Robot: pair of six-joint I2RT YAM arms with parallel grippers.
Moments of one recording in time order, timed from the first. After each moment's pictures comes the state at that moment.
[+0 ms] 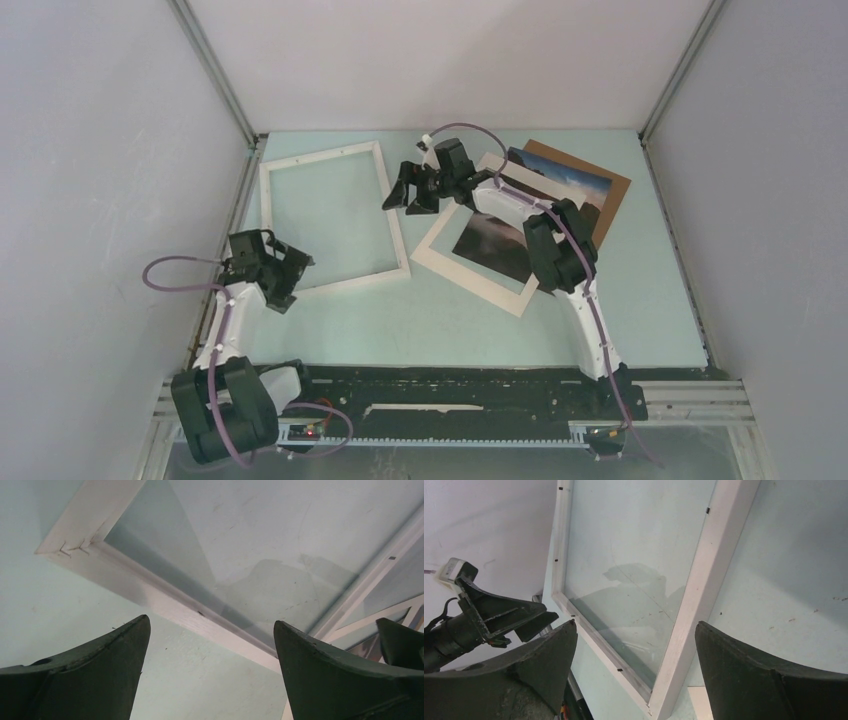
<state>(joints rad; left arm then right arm) 0.27 1.07 0.62 -0.57 0.08 -0.87 0.57 2.33 1.87 -0.14 -0.61 0.66</state>
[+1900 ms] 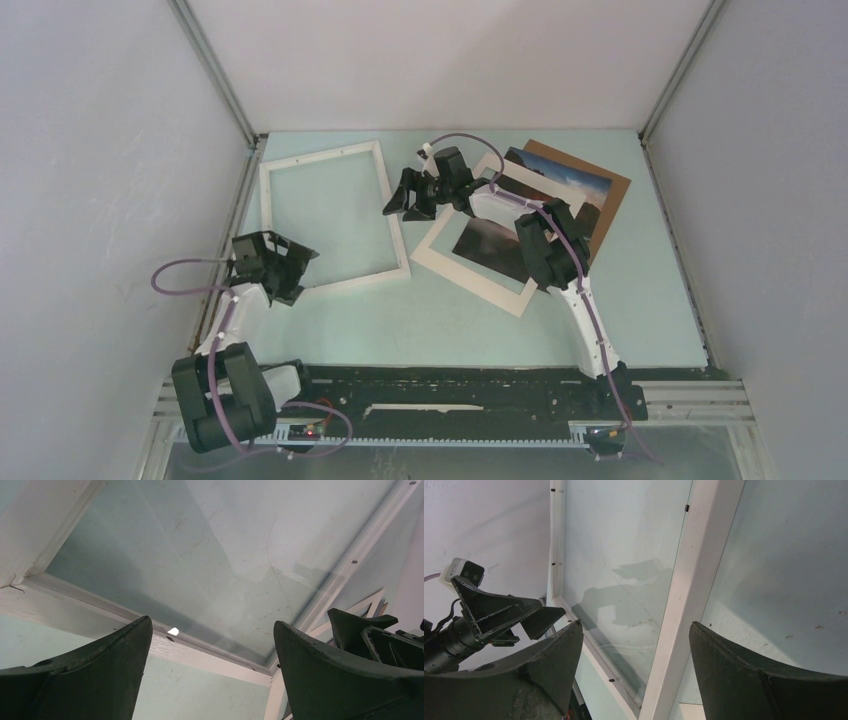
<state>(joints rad) 0.27 1.12 0.55 -0.32 0.16 -0.92 0.57 2.41 1.85 -0.03 -0.65 0.73</state>
